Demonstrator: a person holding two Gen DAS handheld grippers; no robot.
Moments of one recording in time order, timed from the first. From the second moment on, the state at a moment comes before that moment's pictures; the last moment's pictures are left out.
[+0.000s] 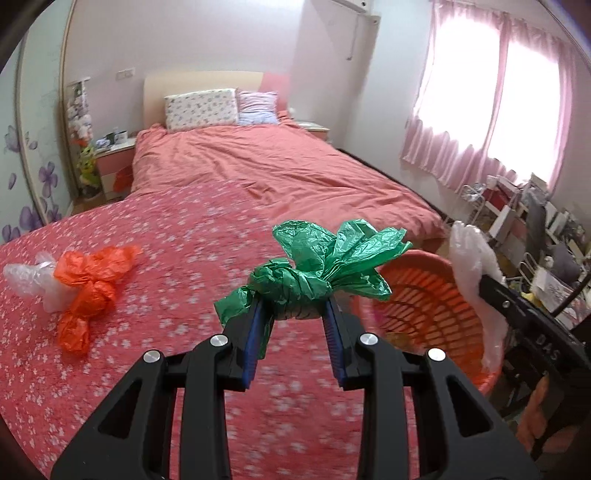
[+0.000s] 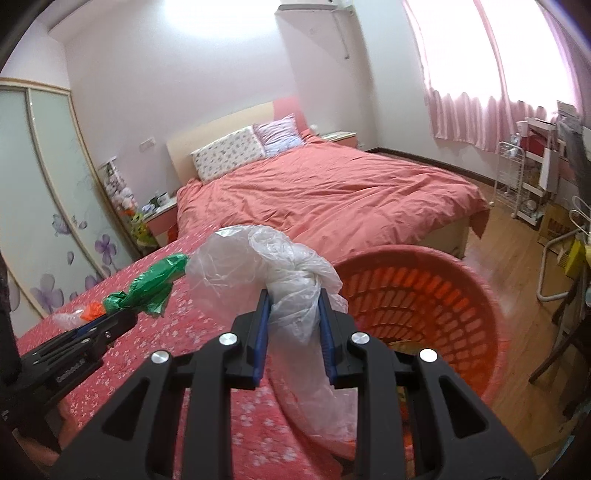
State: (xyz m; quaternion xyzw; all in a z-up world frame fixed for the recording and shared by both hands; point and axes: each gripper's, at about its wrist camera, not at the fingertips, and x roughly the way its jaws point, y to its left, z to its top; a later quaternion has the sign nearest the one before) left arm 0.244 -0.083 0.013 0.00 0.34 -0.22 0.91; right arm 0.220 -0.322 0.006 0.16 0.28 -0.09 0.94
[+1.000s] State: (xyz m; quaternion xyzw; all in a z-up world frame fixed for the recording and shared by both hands) left arm 0.219 -0.200 -0.014 0.03 0.37 -0.31 0.88; right arm 0.180 -0.442 -0.013 0.24 0.25 -0.18 0.92
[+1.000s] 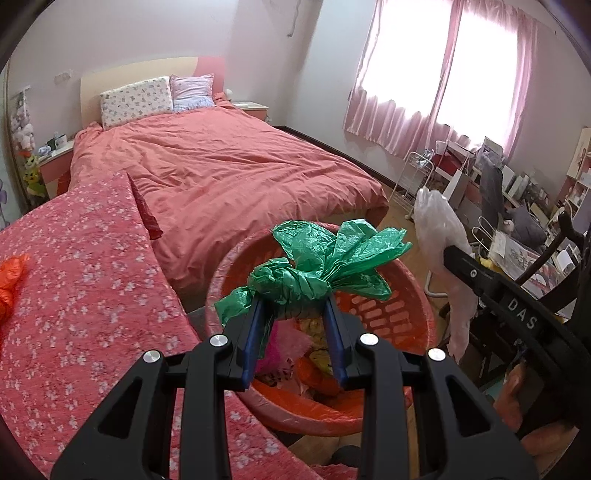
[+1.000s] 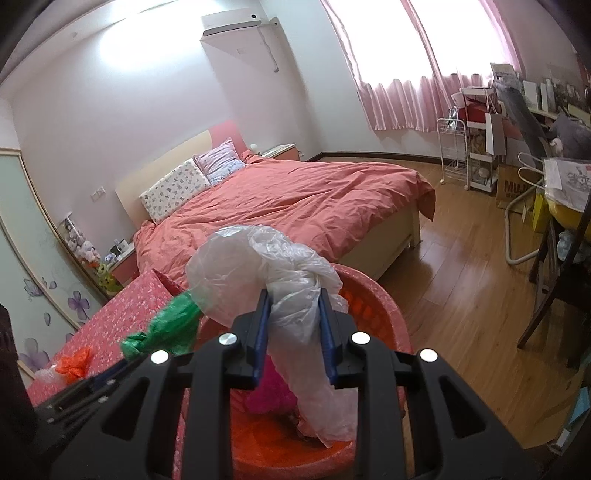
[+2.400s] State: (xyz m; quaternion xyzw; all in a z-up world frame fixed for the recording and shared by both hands) left arm 0.241 -0.031 -0.031 0.02 0.37 -0.12 0.92; right arm 0.248 -0.336 -0.016 0.15 0.28 -0.12 0.94
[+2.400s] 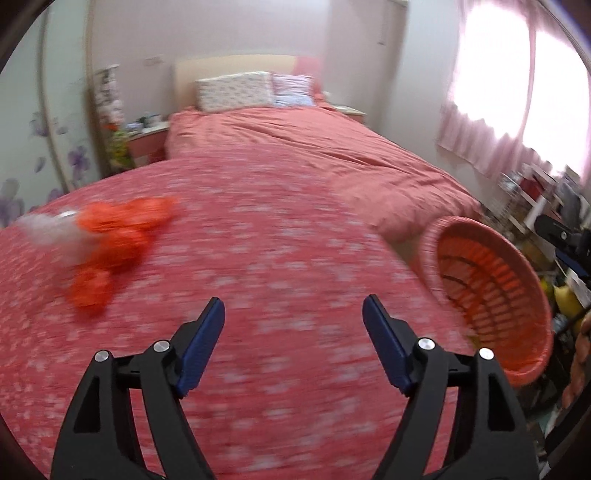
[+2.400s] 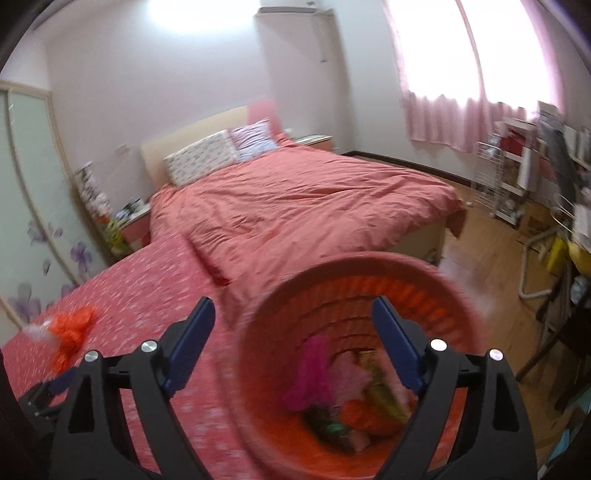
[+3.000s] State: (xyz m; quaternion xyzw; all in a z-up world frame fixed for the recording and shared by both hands) left arm 0.243 0.174 -0.026 -0.05 0.34 0.07 0.94; right arm 0.379 -0.058 -0.040 0.09 0.38 0.11 0.92
